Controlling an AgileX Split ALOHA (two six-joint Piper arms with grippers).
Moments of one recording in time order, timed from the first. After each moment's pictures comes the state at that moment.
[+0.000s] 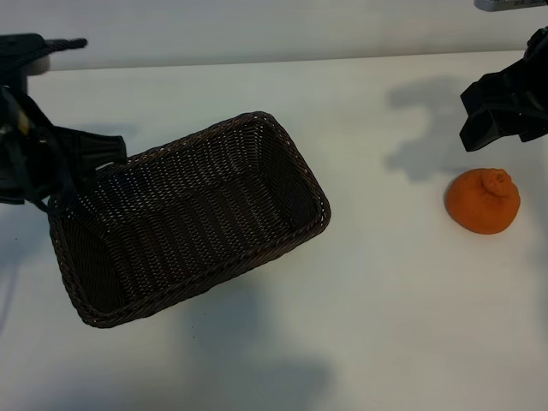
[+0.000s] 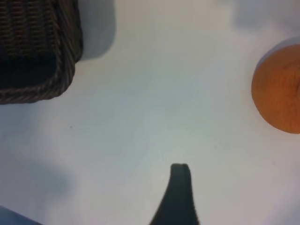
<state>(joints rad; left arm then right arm) -0.46 1.35 -1.09 0.29 1.06 -0.72 0.07 1.50 -1.32 0.25 1.17 -0.13</state>
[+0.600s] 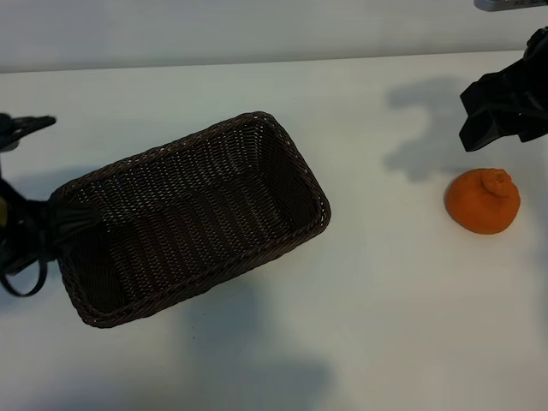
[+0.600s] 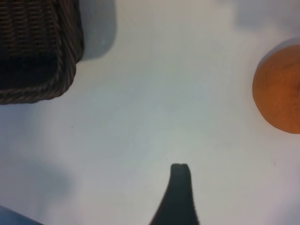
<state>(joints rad) -0.44 1.21 -0.76 0.37 0.93 -0.90 0.07 1.50 -1.32 0.26 1.17 -0.13</state>
